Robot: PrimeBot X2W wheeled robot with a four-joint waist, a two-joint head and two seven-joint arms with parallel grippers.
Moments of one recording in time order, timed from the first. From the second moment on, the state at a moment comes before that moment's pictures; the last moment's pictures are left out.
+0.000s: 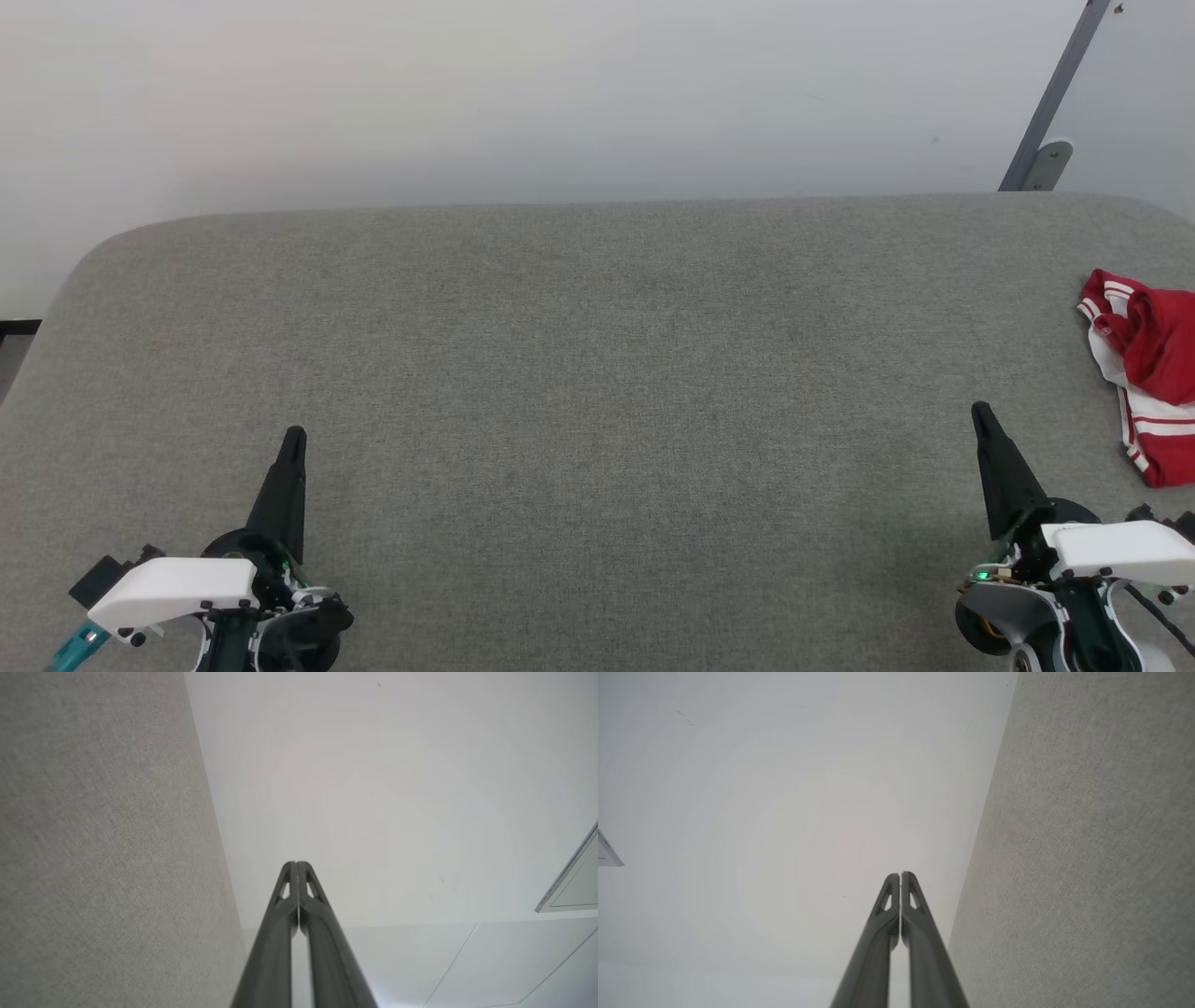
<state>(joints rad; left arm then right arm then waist) -0.10 0.05 0.11 0.25 -1.61 -0.13 0.12 -0.11 -0.05 -0.11 0.24 1.61 0.13 0.11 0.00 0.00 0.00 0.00</state>
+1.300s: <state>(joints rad) -0.10 0.05 0.11 0.25 -1.61 -0.13 0.12 -0.11 -0.05 -0.11 0.24 1.61 0.13 0.11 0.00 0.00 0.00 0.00</state>
